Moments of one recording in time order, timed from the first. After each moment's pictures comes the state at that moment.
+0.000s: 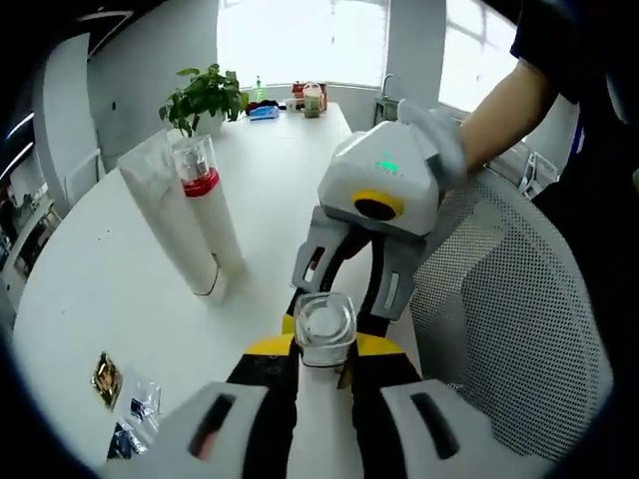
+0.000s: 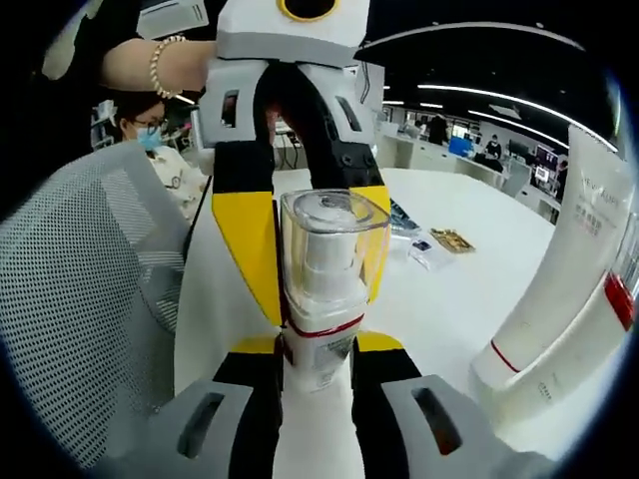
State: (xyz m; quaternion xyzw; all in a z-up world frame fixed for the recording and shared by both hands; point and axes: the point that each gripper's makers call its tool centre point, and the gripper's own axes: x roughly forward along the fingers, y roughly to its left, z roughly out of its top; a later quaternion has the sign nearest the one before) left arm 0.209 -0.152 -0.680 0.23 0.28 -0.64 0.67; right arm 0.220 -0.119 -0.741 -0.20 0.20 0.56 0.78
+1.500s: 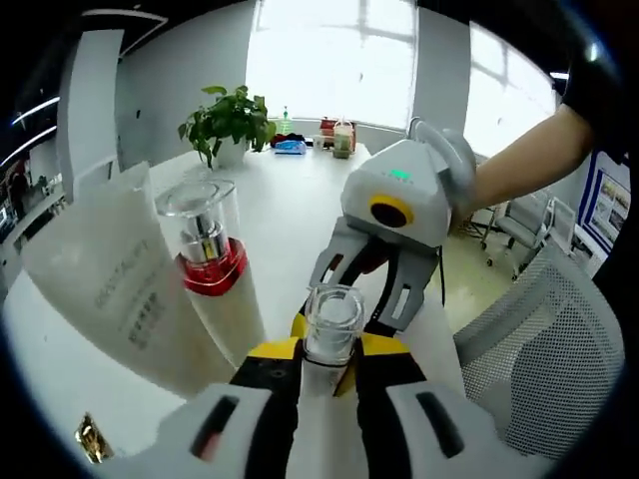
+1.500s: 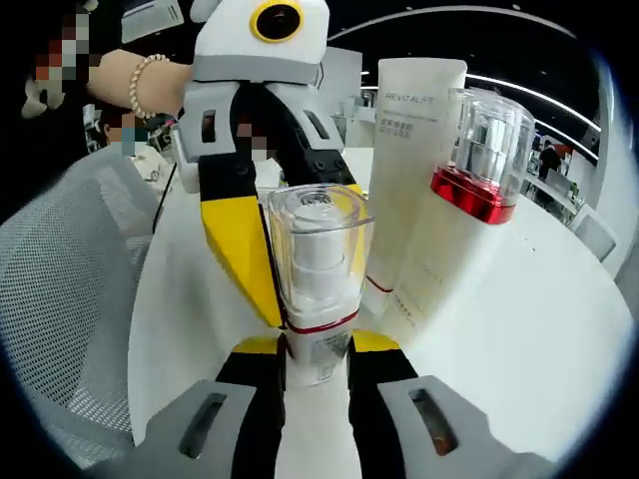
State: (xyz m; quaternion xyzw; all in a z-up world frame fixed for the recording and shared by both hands) left arm 0.282 -0.255 -0.684 0.15 0.24 -0.62 0.73; right arm 0.283 -0.229 -0.735 -0.19 0.23 0.52 0.80
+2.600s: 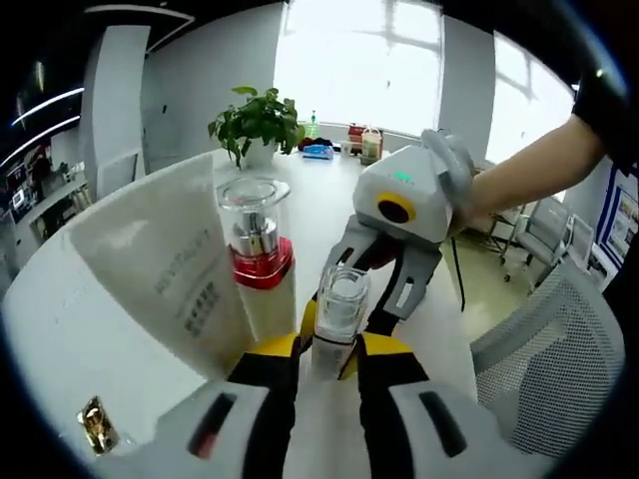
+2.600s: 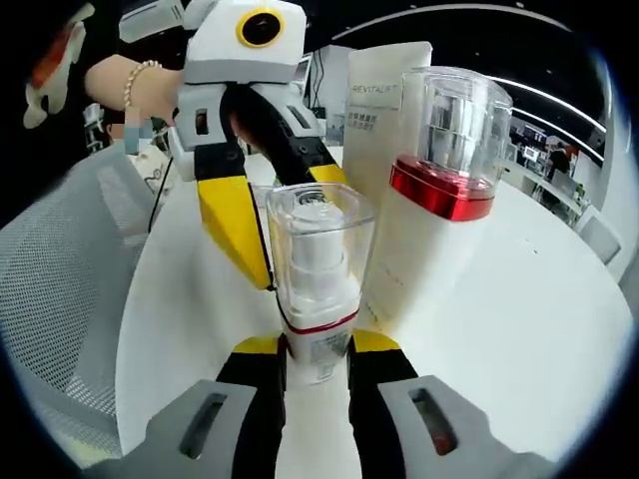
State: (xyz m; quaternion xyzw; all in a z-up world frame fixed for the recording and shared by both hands) left arm 0.298 -0.230 -0.680 0.12 0.25 -0.58 0.77; right arm 0.295 -0.234 -0.735 -0.19 0.23 0.53 0.79
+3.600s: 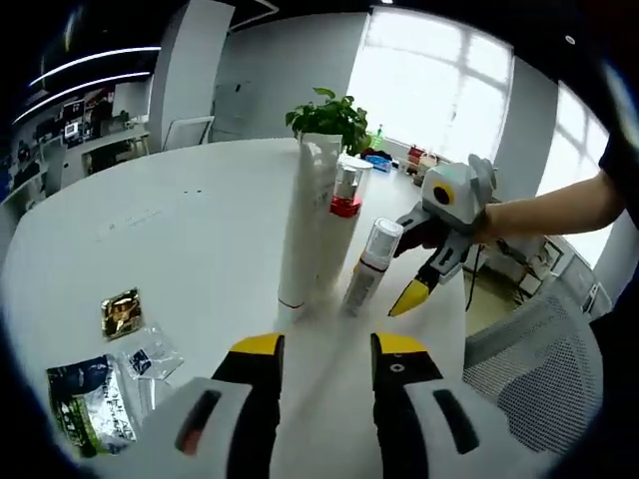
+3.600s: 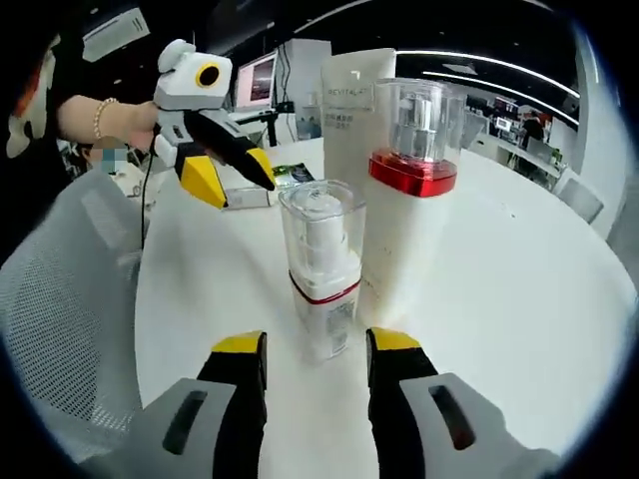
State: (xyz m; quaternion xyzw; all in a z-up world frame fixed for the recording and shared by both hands) left arm 0.284 -0.142 -0.680 0.04 0.30 -0.48 0.83; right arm 0.282 -0.258 -0.734 -0.15 0.28 0.47 0.82
